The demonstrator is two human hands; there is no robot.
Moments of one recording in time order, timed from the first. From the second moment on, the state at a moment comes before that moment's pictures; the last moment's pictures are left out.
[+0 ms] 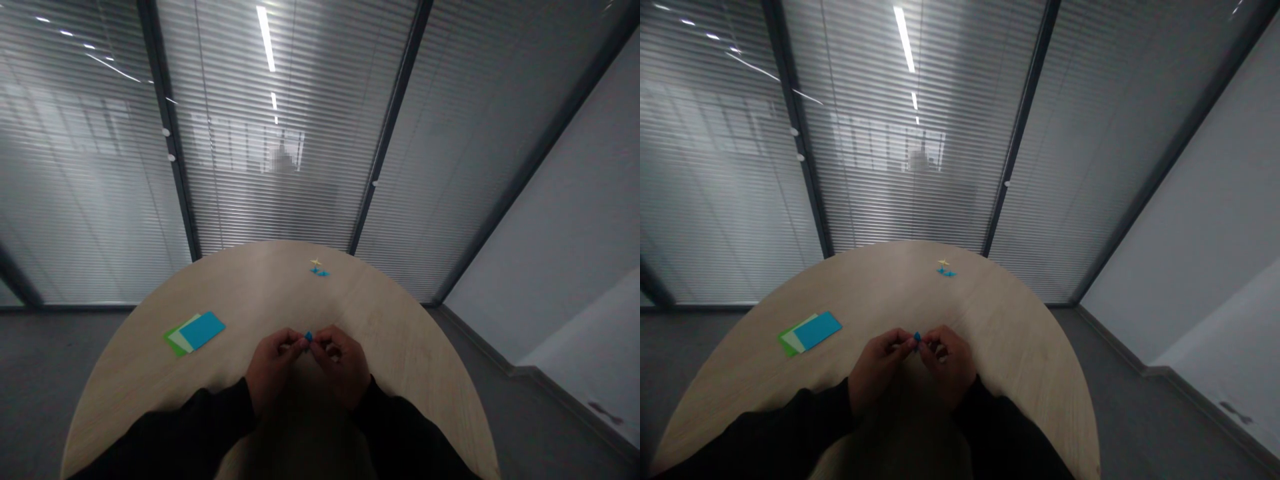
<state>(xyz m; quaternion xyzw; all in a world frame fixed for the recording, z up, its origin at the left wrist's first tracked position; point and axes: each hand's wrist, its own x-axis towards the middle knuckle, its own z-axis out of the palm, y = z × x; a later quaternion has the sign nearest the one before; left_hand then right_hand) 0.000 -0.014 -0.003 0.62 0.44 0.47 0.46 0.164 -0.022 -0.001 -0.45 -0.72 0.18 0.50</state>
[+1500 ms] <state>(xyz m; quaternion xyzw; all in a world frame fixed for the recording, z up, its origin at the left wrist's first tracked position) 0.003 -0.017 -0.005 0.59 0.39 0.53 0.48 0.161 -0.024 -0.003 -0.42 -0.71 0.20 0.52</state>
